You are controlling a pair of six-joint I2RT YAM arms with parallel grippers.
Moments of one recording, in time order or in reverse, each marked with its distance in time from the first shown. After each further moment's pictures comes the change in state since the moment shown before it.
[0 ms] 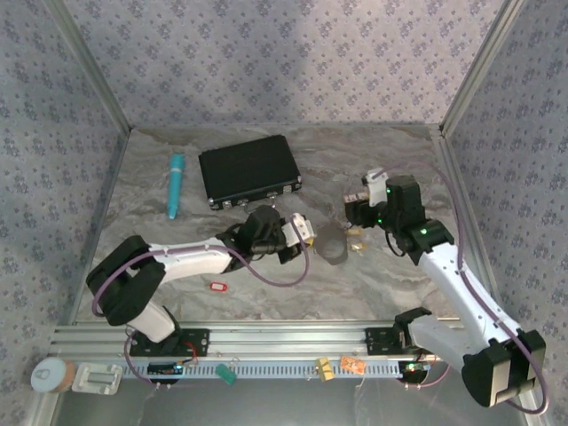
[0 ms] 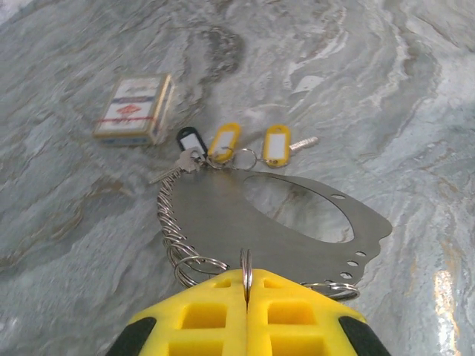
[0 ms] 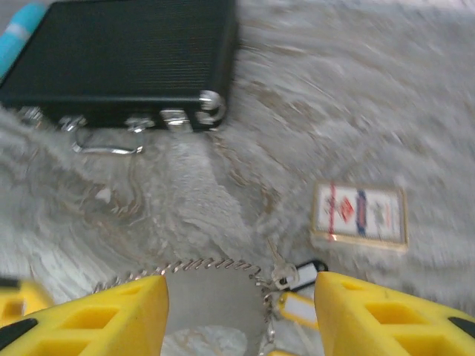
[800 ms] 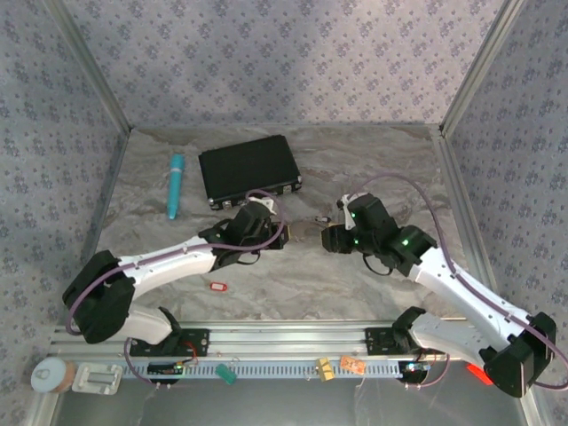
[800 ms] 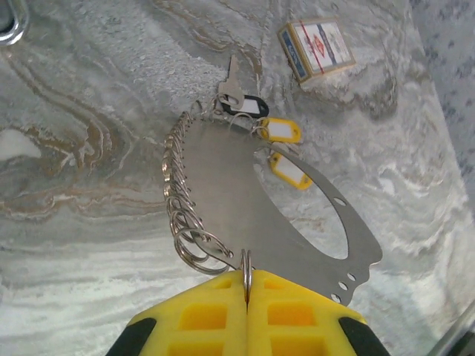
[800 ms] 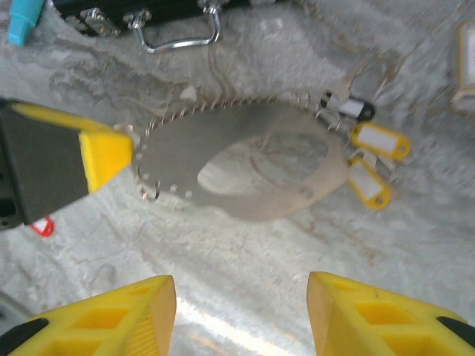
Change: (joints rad) left arm 0.008 -0.155 0.047 -0.364 -0.269 -1.110; right arm 0.339 -0.013 0.013 -0.245 0.099 0.477
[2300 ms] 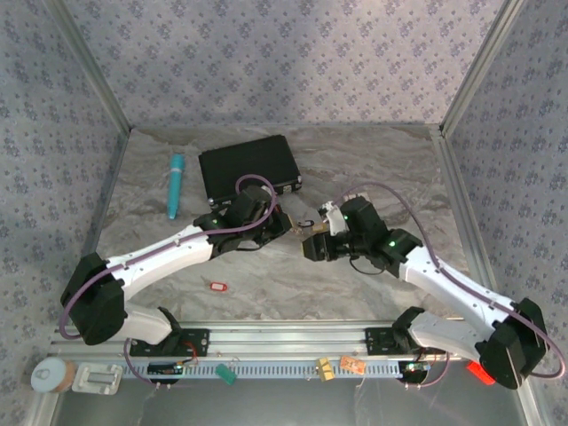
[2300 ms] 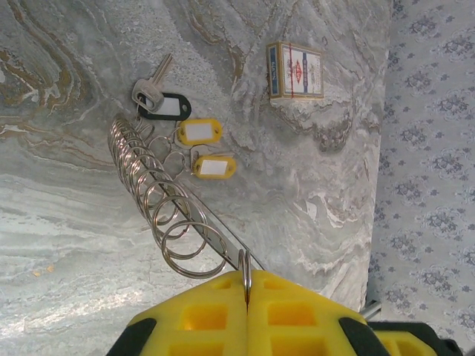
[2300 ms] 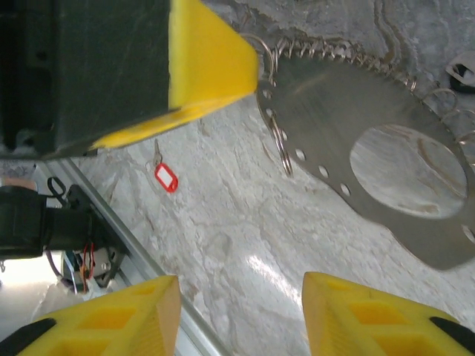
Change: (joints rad) left arm 0.022 -0.008 0.162 -0.189 0.069 -0.329; right arm 0.010 0.082 -0.102 0.286 -0.351 0.036
